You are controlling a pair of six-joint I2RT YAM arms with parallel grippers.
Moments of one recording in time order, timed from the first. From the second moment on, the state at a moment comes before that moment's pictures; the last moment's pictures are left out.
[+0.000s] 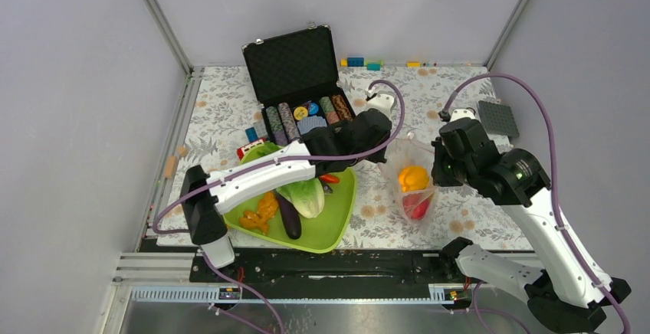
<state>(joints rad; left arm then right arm) -1.12 1.69 1.65 -0.57 -0.33 -0.55 0.61 0.95 1.38 -1.35 0.27 0.48</state>
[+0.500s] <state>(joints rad) -1.09 1.54 1.50 -0.58 -0.30 -0.53 0.61 1.04 1.34 -1.25 0.27 0.50</state>
